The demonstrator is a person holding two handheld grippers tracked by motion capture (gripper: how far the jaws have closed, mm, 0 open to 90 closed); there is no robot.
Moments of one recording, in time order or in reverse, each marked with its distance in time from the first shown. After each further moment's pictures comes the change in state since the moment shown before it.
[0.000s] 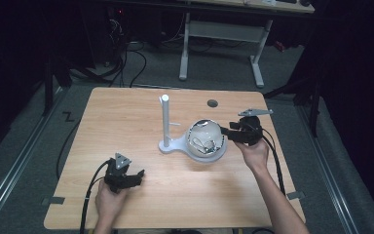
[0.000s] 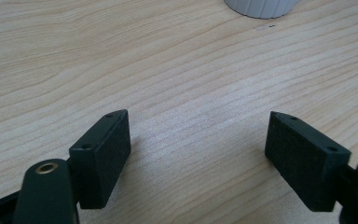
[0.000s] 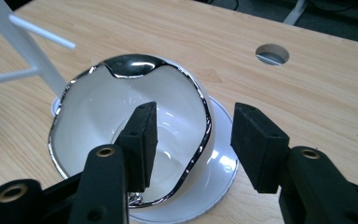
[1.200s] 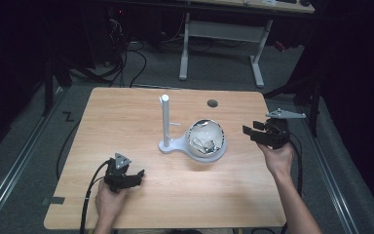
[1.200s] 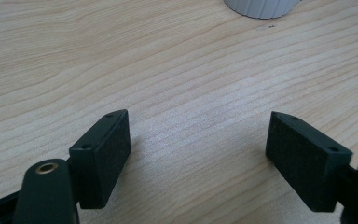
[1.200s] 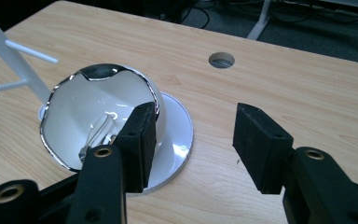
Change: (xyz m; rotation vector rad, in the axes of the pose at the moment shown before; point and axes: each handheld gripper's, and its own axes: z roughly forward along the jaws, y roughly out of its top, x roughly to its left) left arm 0.000 0.000 0.000 -0.002 -0.003 -0.004; right arm -0.025 -0.009 -0.064 -0.061 -0.087 0.044
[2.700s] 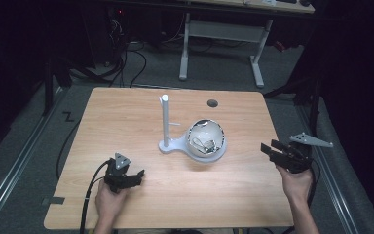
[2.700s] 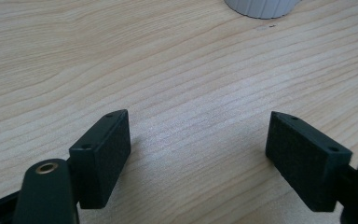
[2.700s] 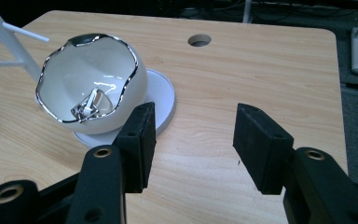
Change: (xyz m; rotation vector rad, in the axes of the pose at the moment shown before) left arm 0.000 0.000 0.000 0.002 0.002 0.001; right arm -0.018 -0.067 -0.046 -0.061 -0.029 0.091
